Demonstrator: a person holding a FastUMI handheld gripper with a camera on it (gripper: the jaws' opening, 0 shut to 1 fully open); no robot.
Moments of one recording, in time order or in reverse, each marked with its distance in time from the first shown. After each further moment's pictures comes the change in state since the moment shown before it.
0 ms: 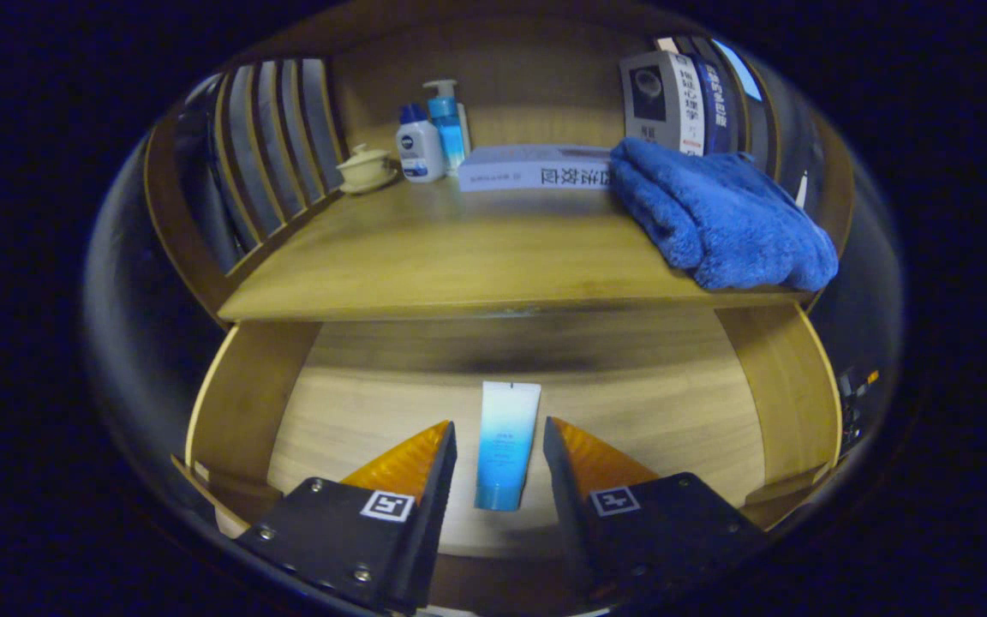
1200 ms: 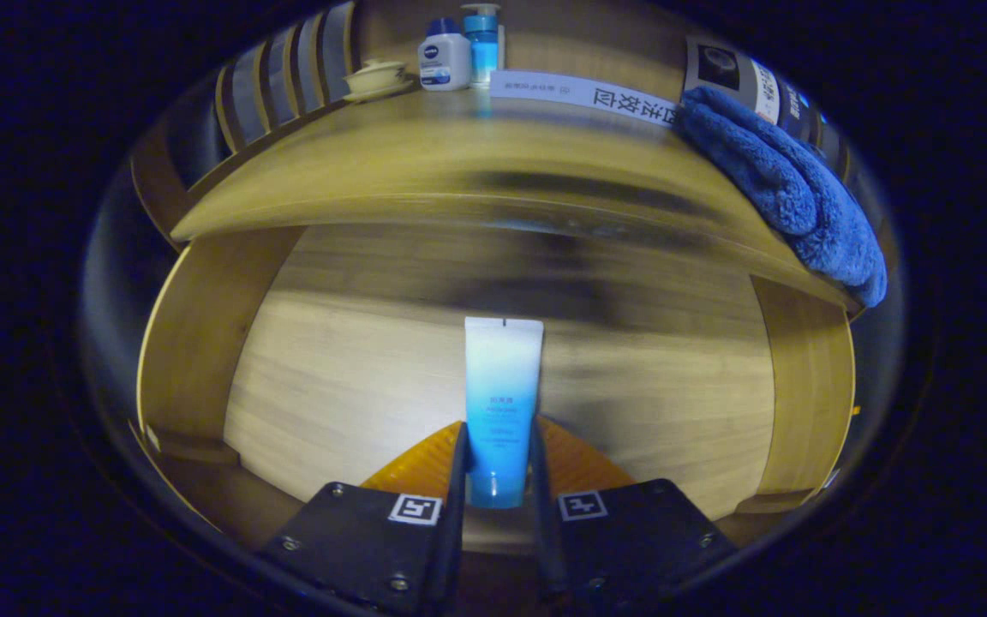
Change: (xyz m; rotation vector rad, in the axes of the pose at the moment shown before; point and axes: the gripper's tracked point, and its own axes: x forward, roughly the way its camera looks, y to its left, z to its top) arm 0.023 0.010 -0.037 -0.147 0.213 0.018
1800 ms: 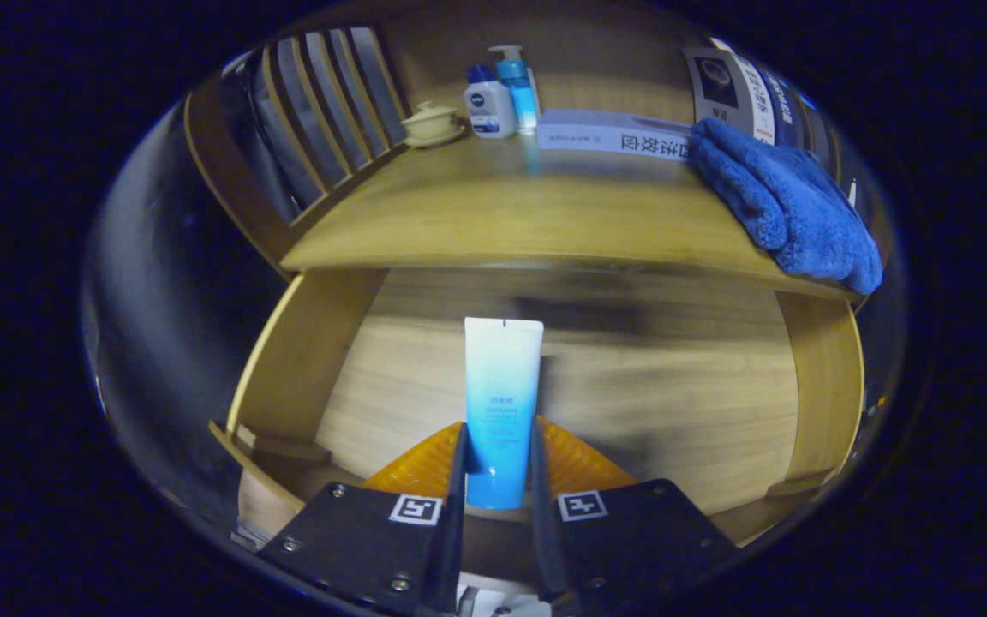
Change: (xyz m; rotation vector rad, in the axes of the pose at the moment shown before) arm -0.066 0.042 0.011 0.038 -0.129 0.179
